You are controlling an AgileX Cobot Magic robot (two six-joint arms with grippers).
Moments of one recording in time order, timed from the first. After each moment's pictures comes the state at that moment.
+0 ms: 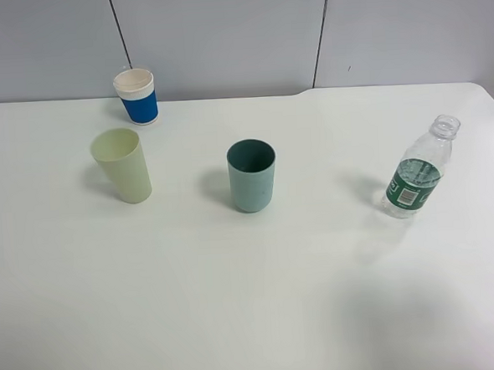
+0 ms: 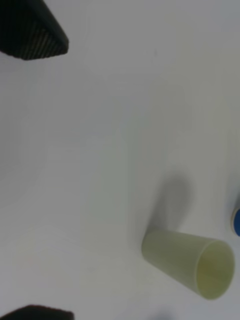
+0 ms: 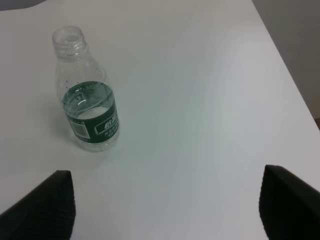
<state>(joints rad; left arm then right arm) -0.01 -0.01 -0.51 -0.01 1.05 -0.03 -0.03 0.00 -0.51 -0.09 1.07 0.04</state>
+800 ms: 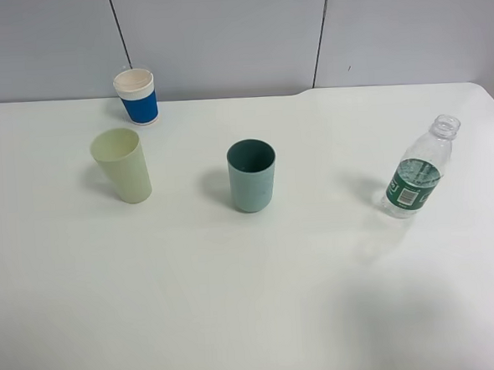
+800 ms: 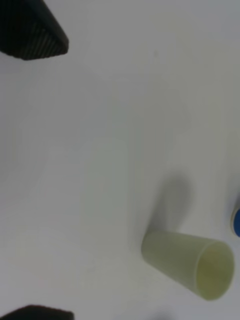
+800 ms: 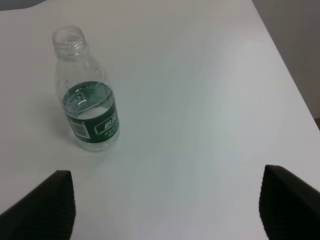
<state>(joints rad) 0.00 -0.01 -0.51 -0.01 1.05 -0.03 -0.03 0.00 -0.51 -0.09 1.07 0.04</state>
